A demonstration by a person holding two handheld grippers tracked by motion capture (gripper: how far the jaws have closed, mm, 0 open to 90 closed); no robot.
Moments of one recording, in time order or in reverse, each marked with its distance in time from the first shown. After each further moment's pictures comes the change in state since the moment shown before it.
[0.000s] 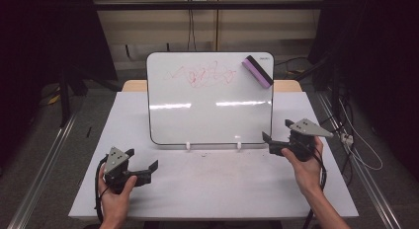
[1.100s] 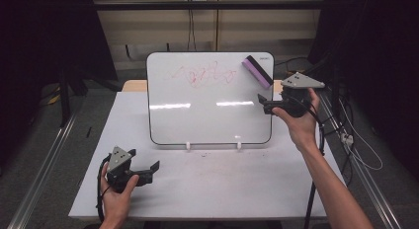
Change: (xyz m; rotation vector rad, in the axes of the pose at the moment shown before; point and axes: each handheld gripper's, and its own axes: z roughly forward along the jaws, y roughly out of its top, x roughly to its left) left arm 0.001 -0.001 0.007 0.030 -0.010 -0.004; right arm -0.020 0.101 0.040 0.006 -0.055 -0.153
